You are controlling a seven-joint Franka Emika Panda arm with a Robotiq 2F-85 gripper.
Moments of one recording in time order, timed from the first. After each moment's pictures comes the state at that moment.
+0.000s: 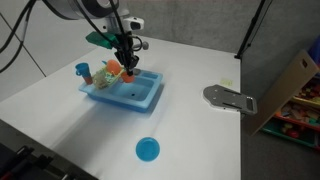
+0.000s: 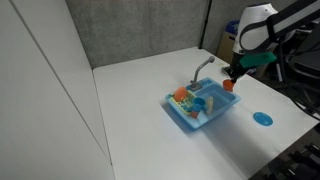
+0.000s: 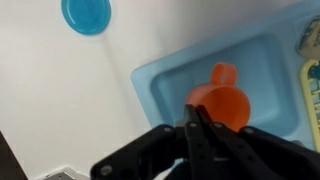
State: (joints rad) arm 0.09 0.43 -0.19 -1.99 -0.06 2.35 0.30
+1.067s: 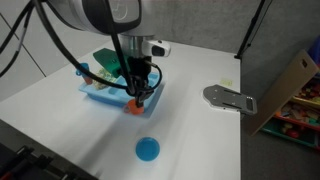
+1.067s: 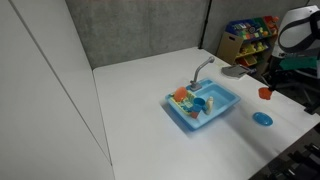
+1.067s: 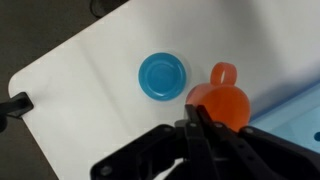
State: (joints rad) arm -0.13 0.28 -0.23 -2.22 -0.08 2.29 0.25
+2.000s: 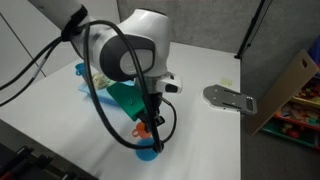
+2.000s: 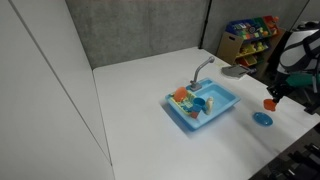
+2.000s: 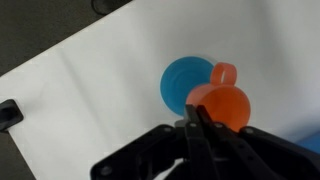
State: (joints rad) arm -0.22 0.42 -0.25 -2.26 -0.04 2.48 0.09
